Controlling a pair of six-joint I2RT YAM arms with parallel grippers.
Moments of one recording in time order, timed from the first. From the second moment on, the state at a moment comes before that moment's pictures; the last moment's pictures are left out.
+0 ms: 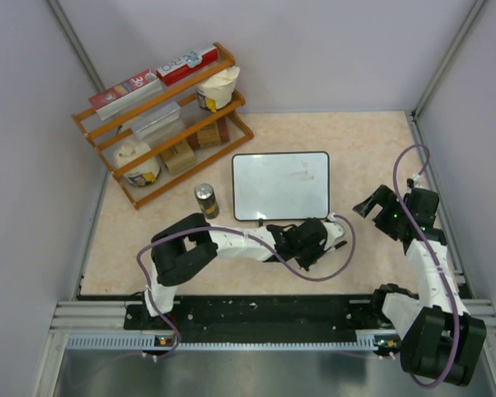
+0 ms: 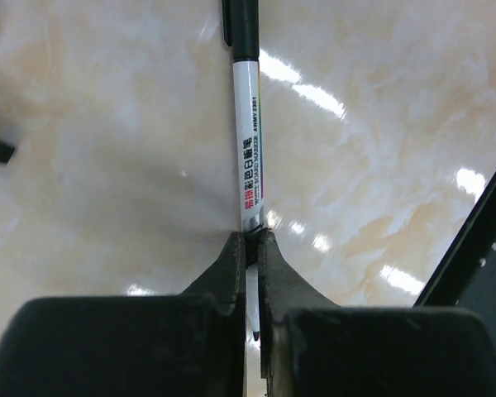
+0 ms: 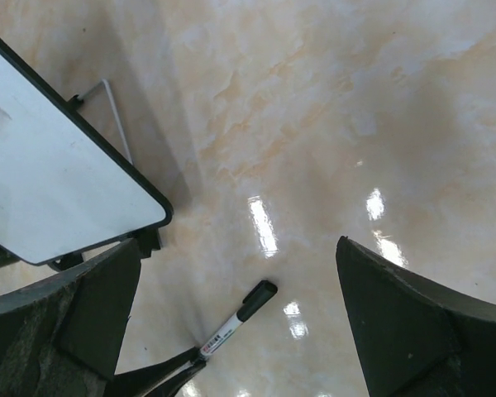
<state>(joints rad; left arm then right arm) -1.21 1.99 1.26 -0.11 0.01 -0.17 -0.25 0.91 0.53 -0.36 -0.34 0.47</state>
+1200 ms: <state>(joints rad) -0.73 1.24 1.08 -0.14 0.59 -0.38 0.35 1.01 0.78 0.15 -0.80 0.83</state>
